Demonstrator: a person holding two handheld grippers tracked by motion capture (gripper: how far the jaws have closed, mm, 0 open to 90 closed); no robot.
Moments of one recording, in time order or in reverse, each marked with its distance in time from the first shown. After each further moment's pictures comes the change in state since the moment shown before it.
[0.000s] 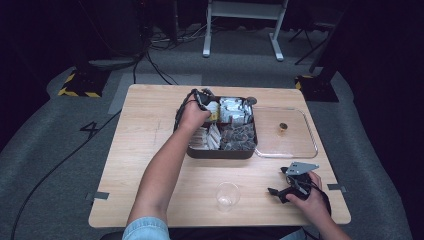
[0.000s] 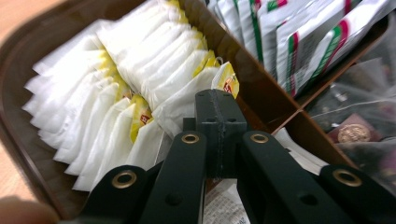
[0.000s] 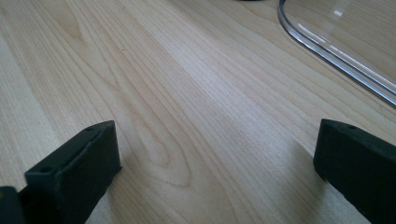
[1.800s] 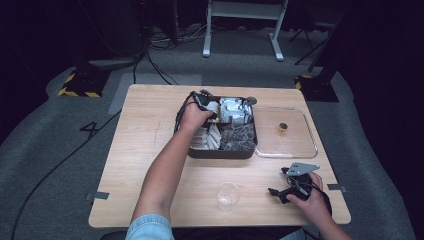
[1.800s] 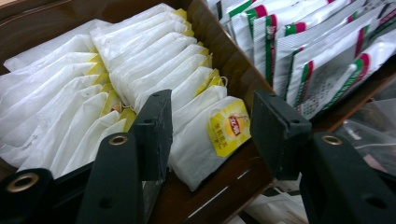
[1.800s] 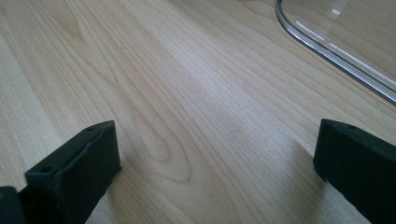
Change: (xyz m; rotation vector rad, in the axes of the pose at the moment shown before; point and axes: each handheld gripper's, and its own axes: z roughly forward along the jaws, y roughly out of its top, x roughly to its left) left arm 0.007 -0.006 0.028 -0.075 -0.045 -0.122; right arm 0.001 -0.001 -0.002 0.002 -0.005 0.010
